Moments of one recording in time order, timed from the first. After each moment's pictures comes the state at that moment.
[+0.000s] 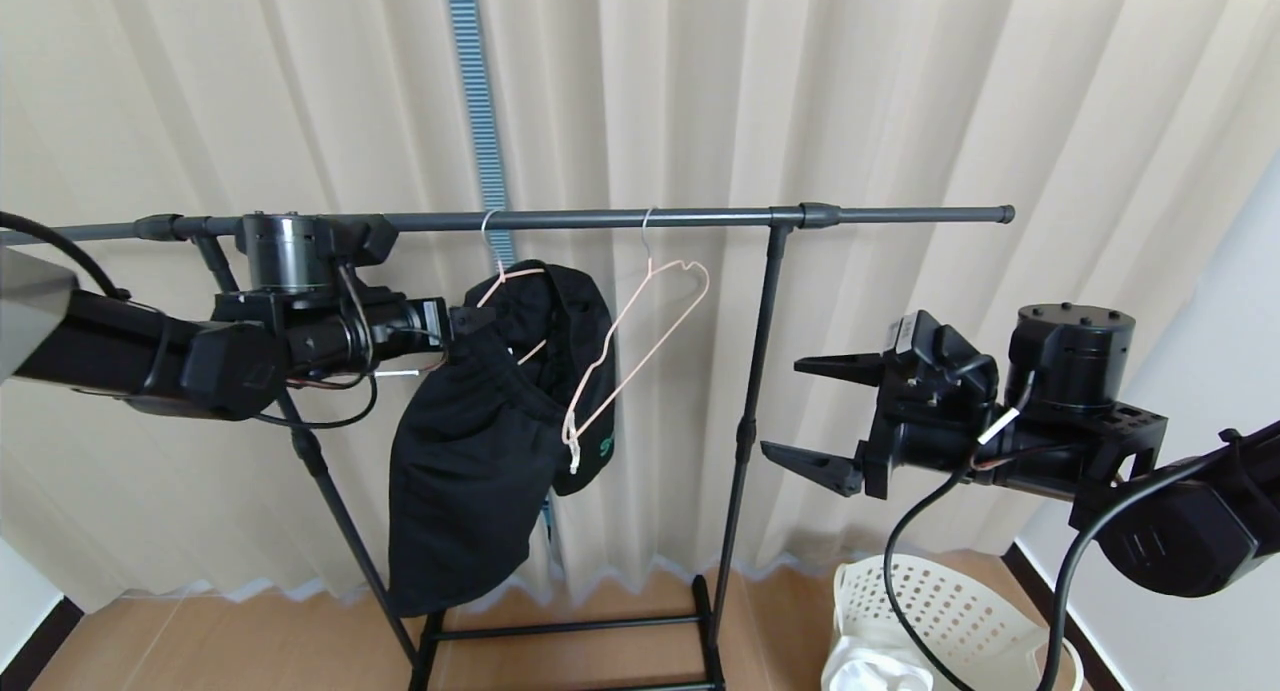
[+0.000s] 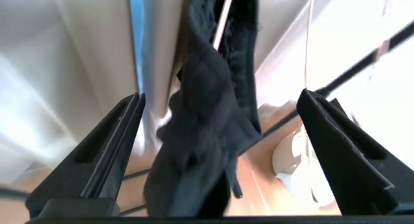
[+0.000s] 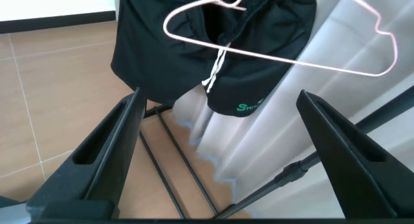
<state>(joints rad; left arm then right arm) -0.10 1.99 -1.21 -0.43 -0.23 -0.11 0.31 1.87 -0.72 -0.89 0.67 -0.37</state>
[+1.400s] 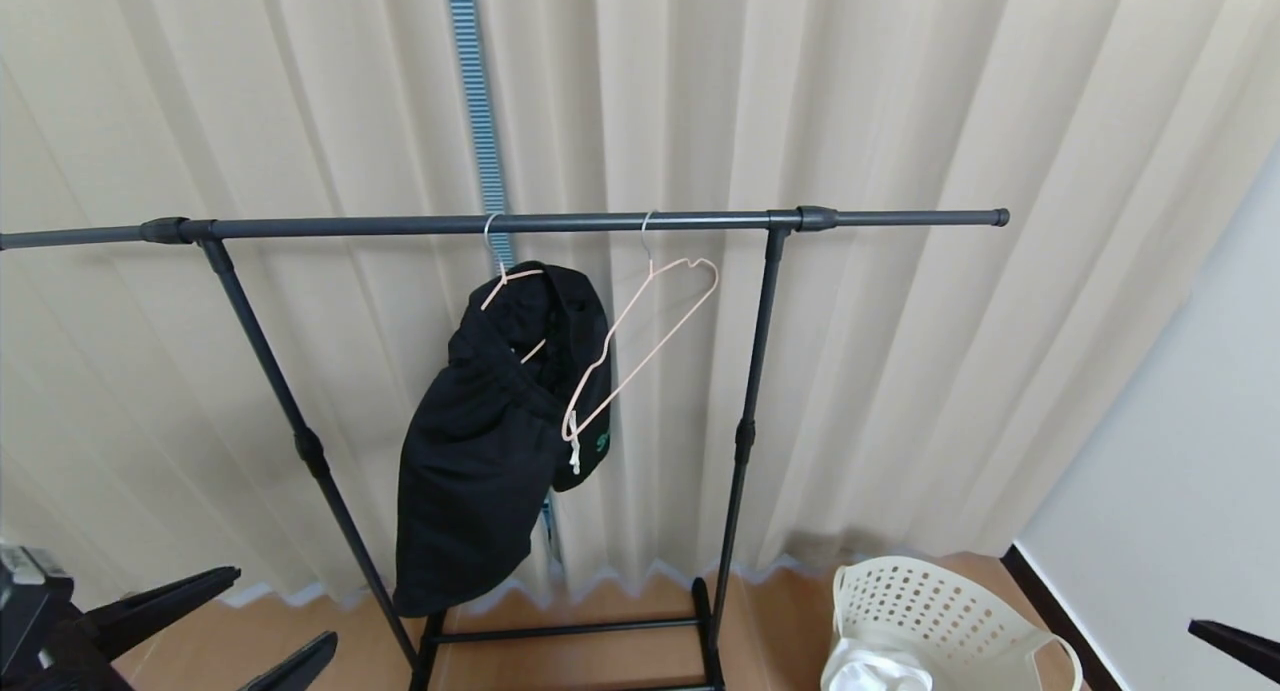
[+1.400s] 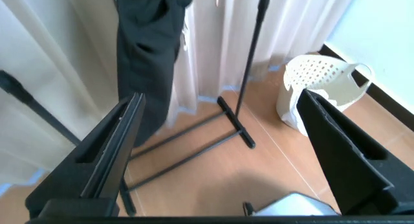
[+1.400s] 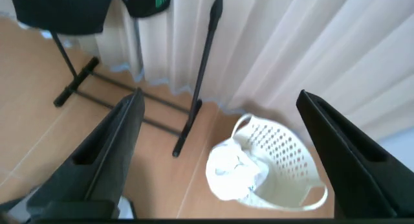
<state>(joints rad) -0.10 0.97 -0.01 -0.66 -0.33 0.12 0.23 0.69 -0.02 -0.28 0.09 -0.17</state>
